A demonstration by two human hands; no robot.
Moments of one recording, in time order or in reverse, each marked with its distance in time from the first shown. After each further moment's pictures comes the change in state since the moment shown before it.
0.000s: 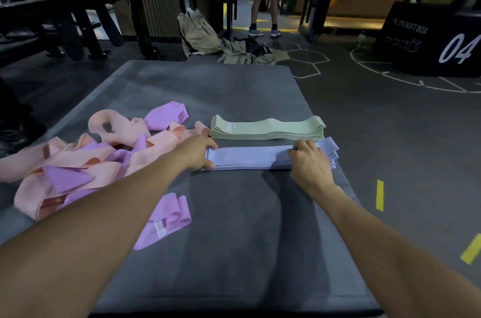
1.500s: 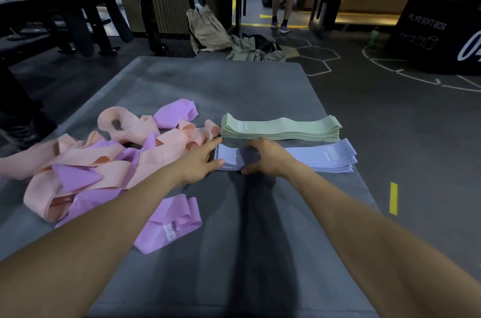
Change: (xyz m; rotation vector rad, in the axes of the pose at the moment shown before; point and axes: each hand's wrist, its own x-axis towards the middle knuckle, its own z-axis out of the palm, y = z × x) left_hand -0.013 -0.032 0.025 -0.621 -0.051 0.085; right_hand 0.057 -0.077 0.003 0.484 -0.370 -0.138
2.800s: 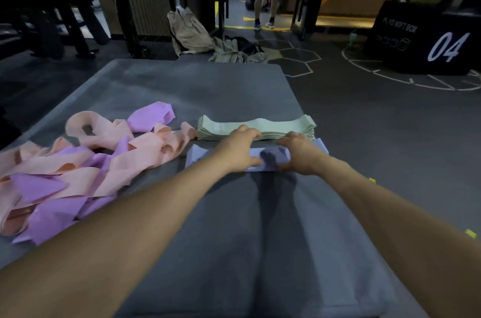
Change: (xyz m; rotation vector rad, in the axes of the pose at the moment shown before) left_hand 0.042 0.106 0.075 0.525 0.098 0.247; right_hand -0.050 0.076 -0.055 -0.302 0.038 0.095
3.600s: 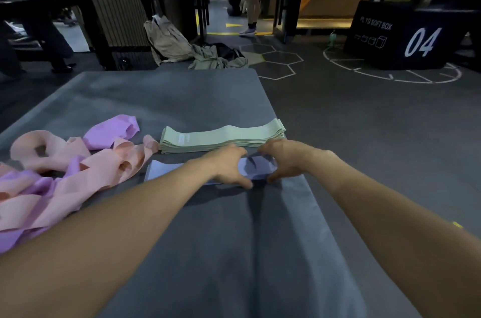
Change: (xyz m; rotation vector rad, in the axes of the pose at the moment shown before) left_hand 0.039 0.032 0.025 0.219 -0.304 -0.016; right_hand 0.001 0.048 -0.018 -0.106 -0.154 -0.137
